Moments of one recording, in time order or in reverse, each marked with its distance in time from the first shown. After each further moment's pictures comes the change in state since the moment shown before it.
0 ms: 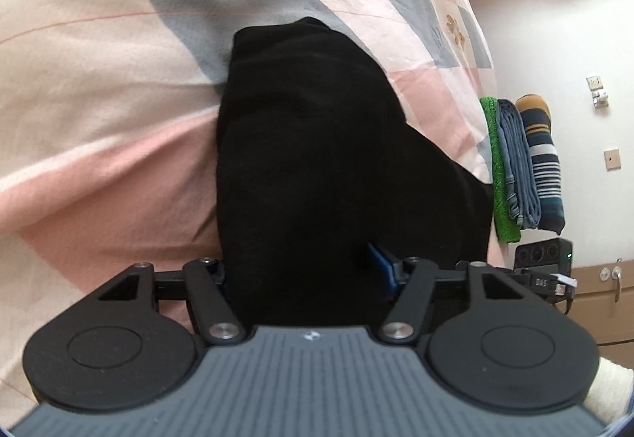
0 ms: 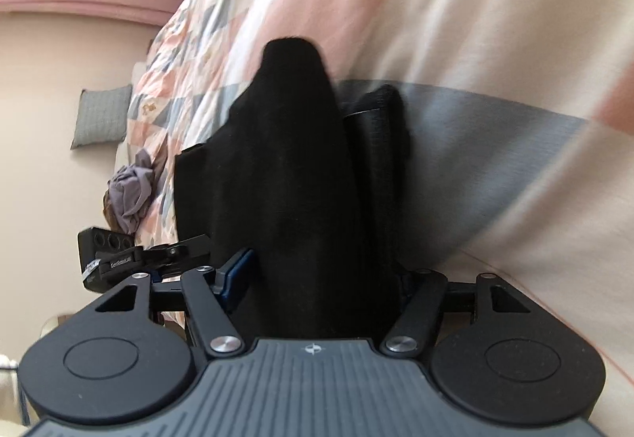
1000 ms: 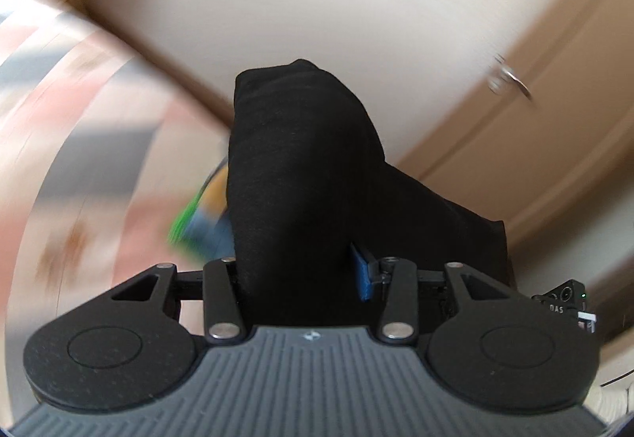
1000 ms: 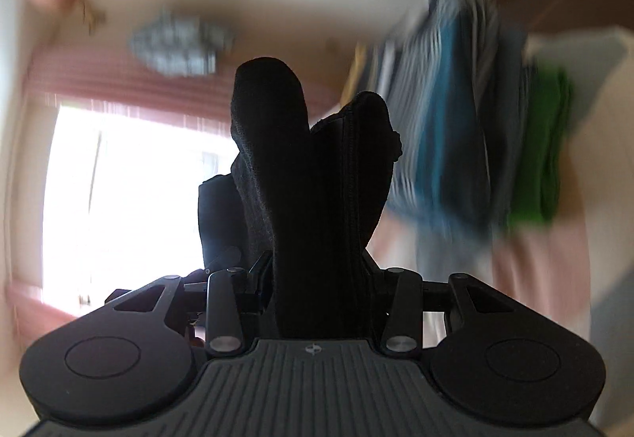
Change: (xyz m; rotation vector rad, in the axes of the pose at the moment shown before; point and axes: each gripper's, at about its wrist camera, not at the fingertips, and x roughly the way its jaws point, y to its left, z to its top) left arm 0.141 -0.469 0.196 1.019 0.233 -0.337; right arm -0.269 0.021 -0.081 0.491 -1.244 0.108
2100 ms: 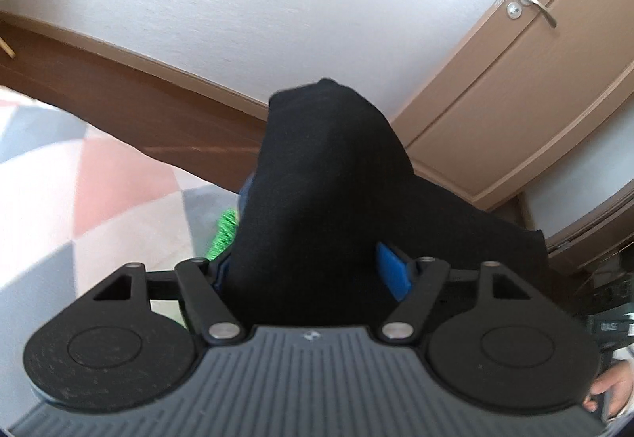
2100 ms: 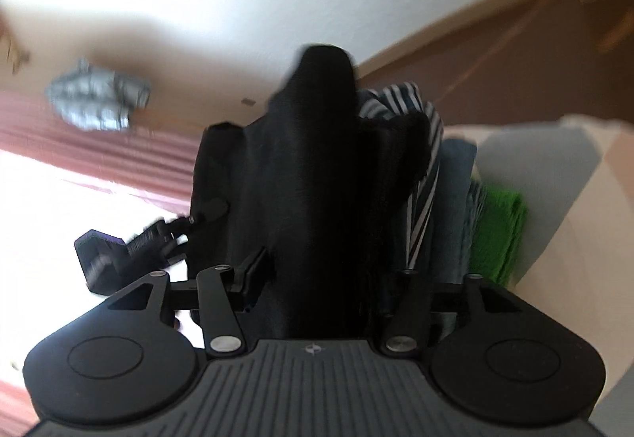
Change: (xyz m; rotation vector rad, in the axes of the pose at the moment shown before) left arm 0.190 0.053 0.111 0.173 0.199 0.013; right arm 0.072 -0.045 0.066 -0.094 -0.083 -0.315
